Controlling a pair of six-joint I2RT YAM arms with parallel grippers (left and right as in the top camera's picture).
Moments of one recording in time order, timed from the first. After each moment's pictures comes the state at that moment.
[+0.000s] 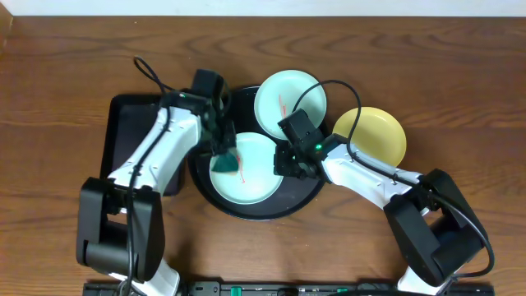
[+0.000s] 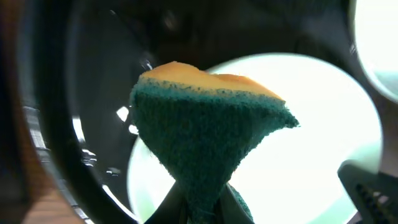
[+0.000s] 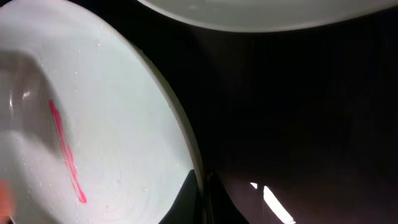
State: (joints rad) left arm -0.25 1.76 1.23 -0.90 0.14 -0.42; right arm 0.64 1.85 1.07 -0.38 -0.18 0.71
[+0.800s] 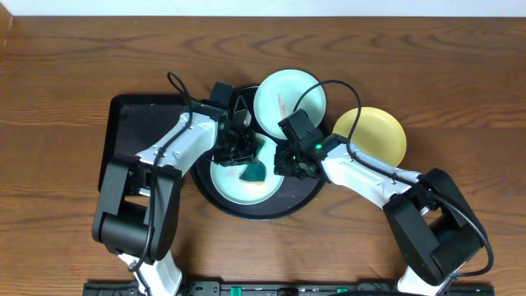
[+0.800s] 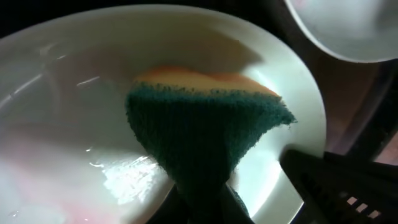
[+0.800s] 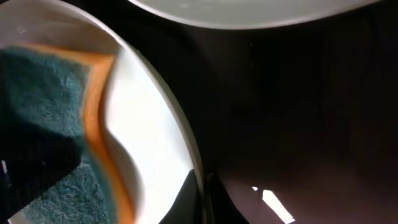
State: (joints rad) left arm -0.30 1.88 1.16 -0.73 0.43 -0.38; right arm 0.64 1.86 1.07 -0.38 -0.18 0.72
